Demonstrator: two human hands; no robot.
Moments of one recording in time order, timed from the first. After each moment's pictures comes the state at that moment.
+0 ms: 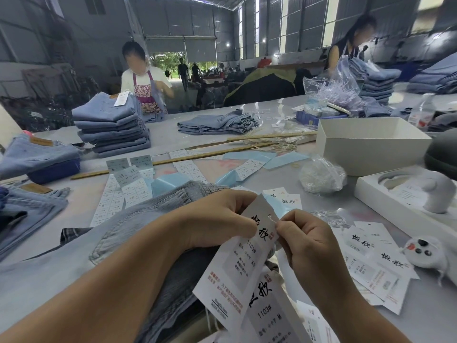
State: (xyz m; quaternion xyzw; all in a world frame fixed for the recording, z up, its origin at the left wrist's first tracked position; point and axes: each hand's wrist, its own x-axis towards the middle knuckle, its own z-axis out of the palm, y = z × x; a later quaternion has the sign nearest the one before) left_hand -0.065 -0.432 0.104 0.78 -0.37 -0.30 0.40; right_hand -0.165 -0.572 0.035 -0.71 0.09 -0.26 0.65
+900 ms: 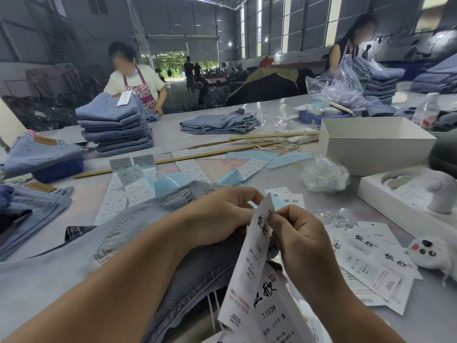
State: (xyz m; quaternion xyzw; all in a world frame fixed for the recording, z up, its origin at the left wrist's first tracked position) left_hand -0.067 -0.432 0.104 0.78 -0.35 -0.27 0.44; right_hand -0.157 -0.560 0.037 -0.72 0.11 -0.25 0.64
